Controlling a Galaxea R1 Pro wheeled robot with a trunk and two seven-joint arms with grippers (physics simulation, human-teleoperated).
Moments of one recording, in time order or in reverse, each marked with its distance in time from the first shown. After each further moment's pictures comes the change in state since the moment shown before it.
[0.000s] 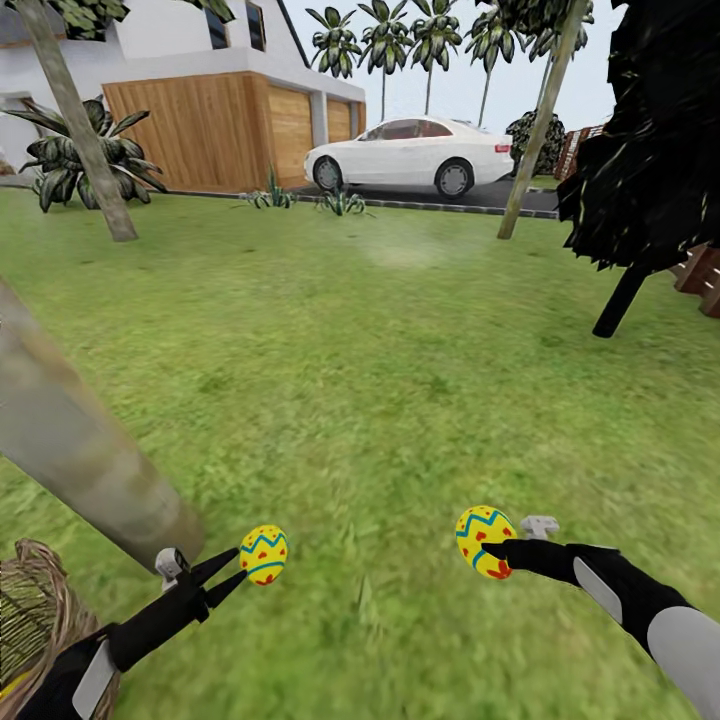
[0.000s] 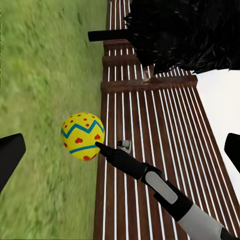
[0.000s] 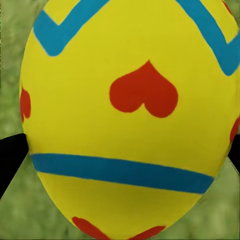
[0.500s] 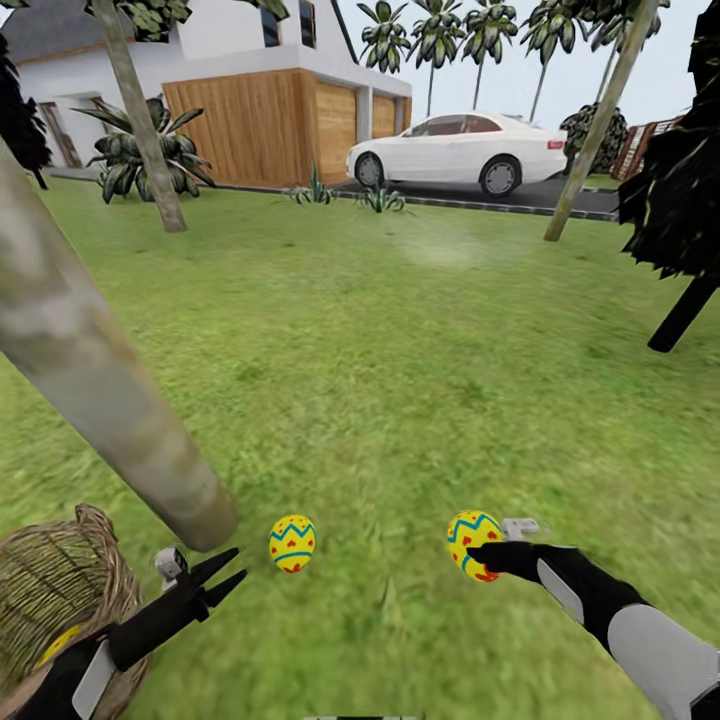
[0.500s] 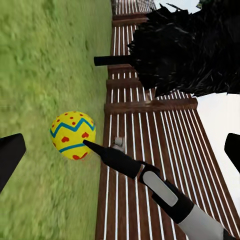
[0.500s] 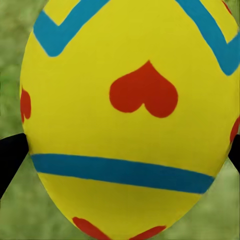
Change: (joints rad) left arm 0.000 0.001 0.001 0.000 0.000 0.000 0.000; right arm 0.000 0.104 0.002 0.001 0.074 0.003 -0.230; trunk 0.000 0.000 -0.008
